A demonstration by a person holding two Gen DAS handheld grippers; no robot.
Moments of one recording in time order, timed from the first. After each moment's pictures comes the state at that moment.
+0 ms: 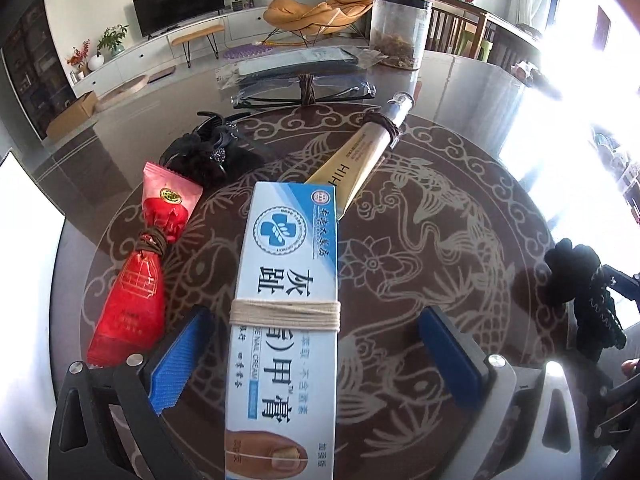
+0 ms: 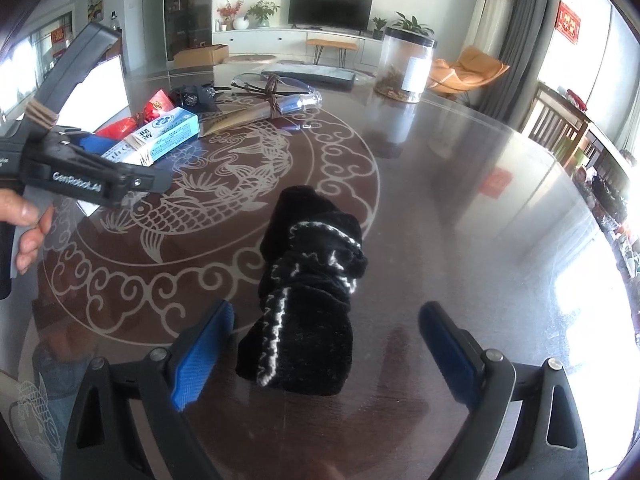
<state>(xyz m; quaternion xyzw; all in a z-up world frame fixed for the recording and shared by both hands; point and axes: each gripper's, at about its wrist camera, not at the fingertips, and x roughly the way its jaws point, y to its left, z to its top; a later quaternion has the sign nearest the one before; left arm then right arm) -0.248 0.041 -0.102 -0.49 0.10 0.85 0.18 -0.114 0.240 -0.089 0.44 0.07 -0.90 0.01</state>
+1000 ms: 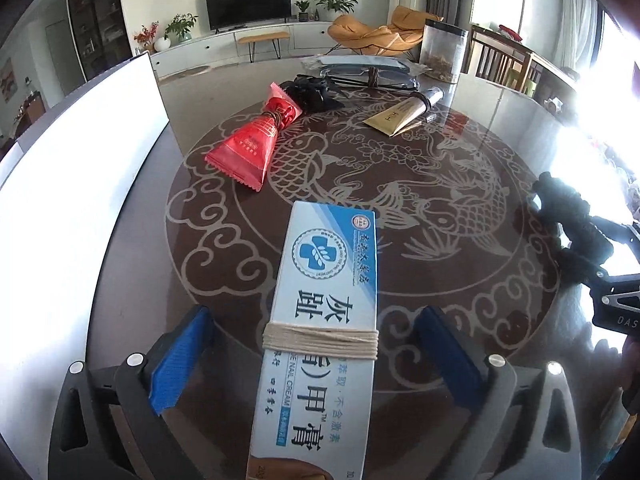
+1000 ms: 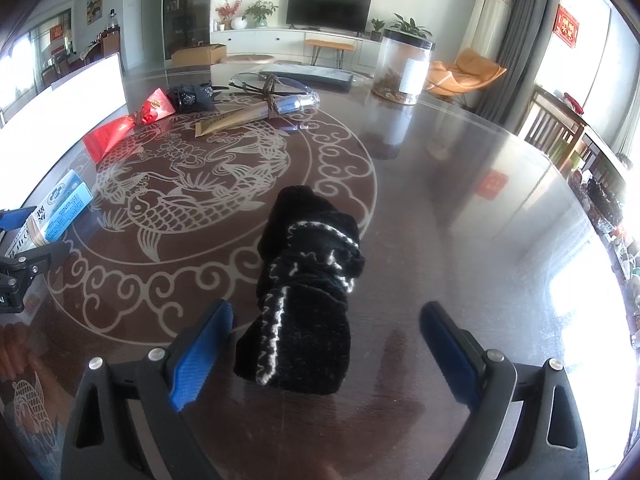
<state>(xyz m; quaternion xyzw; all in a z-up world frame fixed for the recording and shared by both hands) -0.141 -0.021 -0.105 -0.46 0.05 0.88 0.09 -0.113 0.237 -0.089 0.44 0.08 -0.90 0.00</state>
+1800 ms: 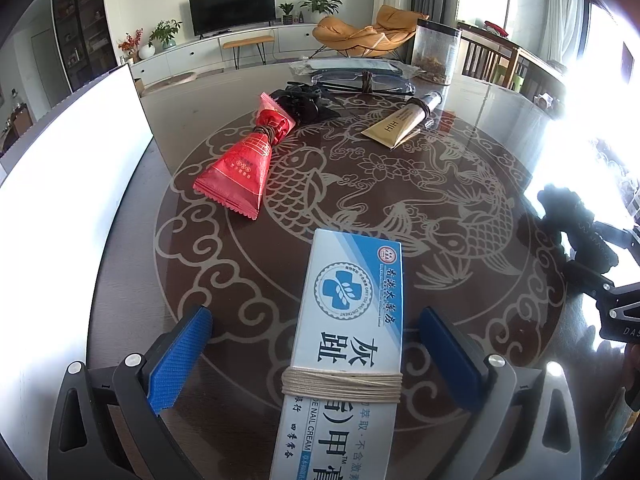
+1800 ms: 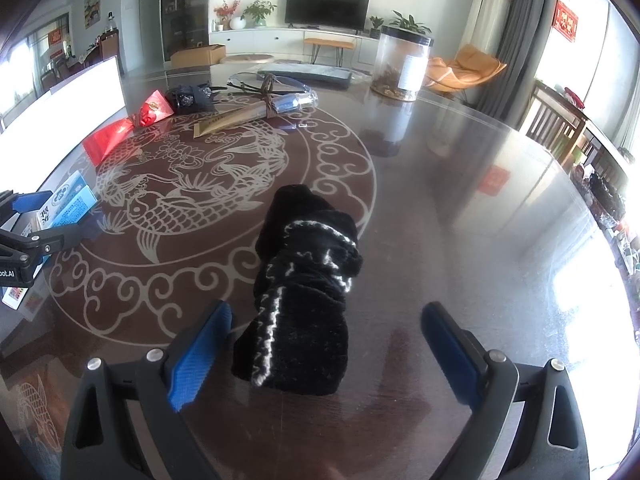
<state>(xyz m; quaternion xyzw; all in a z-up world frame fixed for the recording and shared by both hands) -0.161 -0.023 -0.105 -0.46 0.06 0.88 0.11 -0.114 0.237 -0.089 0.44 0.08 -0.90 0.00</state>
